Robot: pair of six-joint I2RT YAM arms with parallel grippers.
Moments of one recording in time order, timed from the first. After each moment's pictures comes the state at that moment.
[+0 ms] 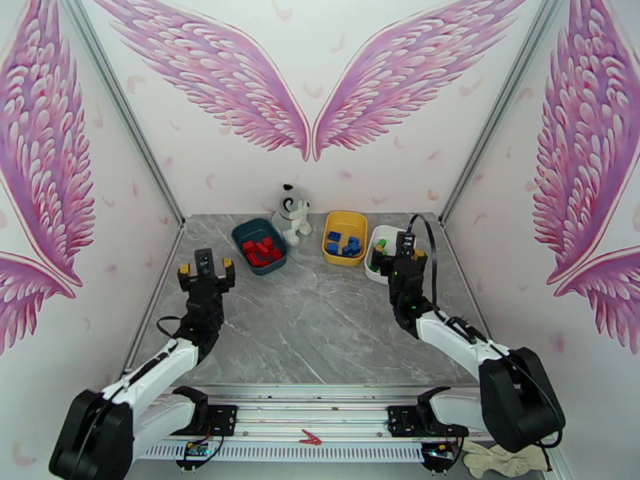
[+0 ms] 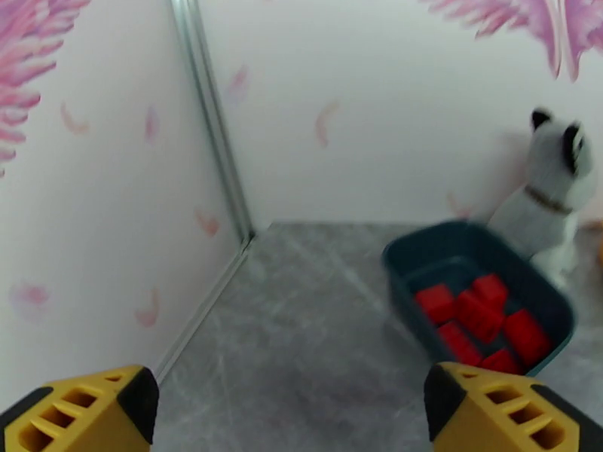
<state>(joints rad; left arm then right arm) -0.26 1.19 0.35 0.61 -0.67 0.08 0.29 1.35 0.58 0.52 0.52 0.01</state>
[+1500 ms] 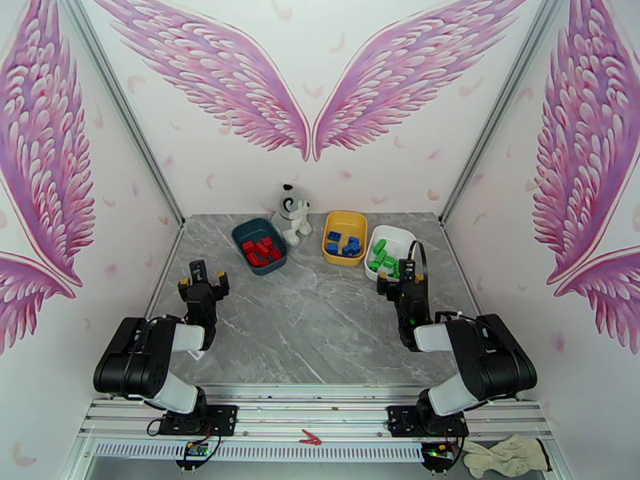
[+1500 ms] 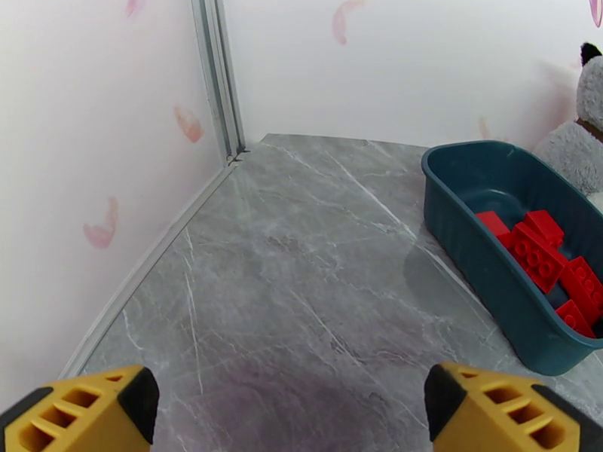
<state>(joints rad) -0.04 1.55 0.34 0.95 -0.38 -0.03 0.14 1.55 0.36 0.92 0.27 -0.01</state>
